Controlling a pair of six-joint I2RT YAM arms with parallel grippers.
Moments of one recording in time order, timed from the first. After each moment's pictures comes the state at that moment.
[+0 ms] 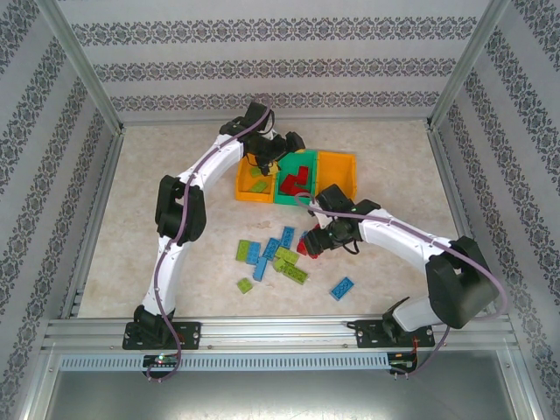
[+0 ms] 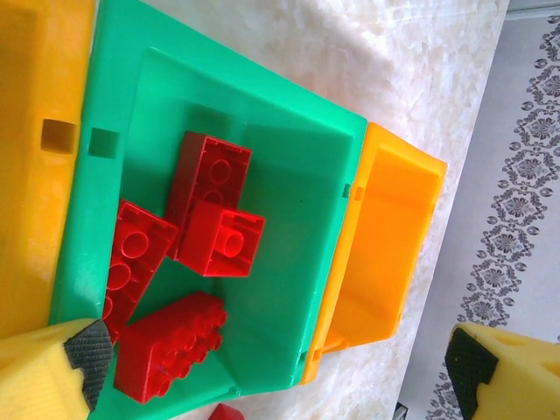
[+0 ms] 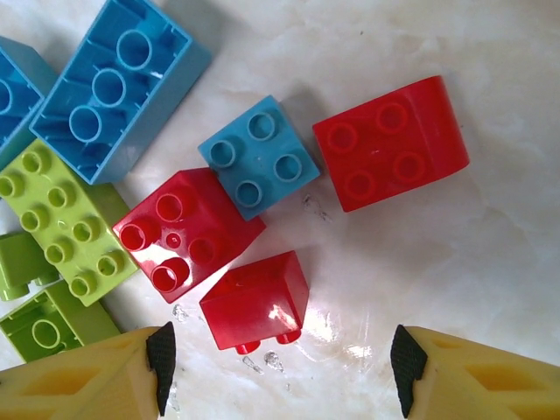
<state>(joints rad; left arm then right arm) -0.40 2.36 2.20 -0.77 0.53 -0.87 0.57 1.45 0.89 -0.70 -0.13 0.18</state>
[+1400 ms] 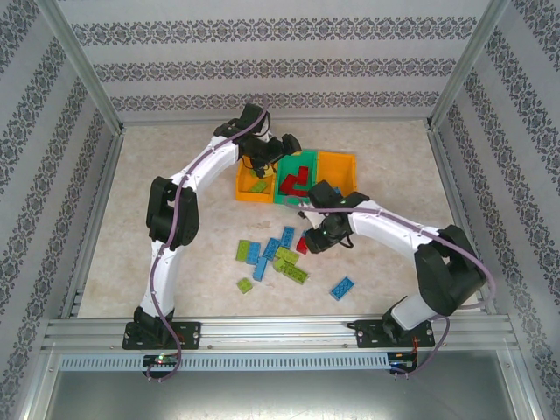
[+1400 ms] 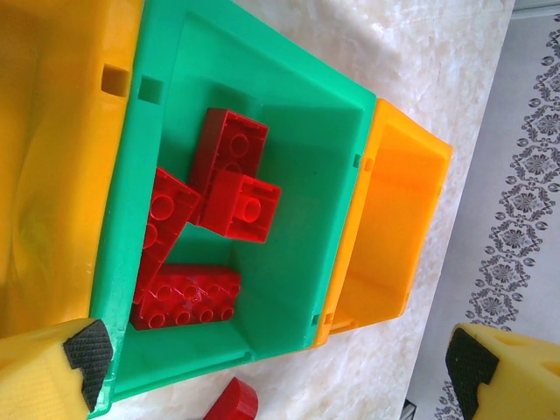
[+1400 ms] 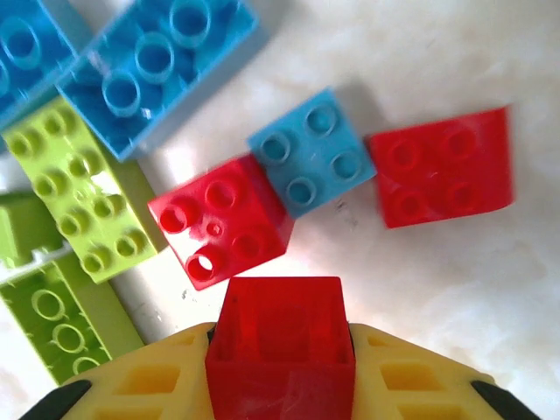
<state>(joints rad) -0.40 2.26 2.06 -0.74 0.50 -0.86 0.58 1.53 1.01 -0.80 -0.15 0.05</state>
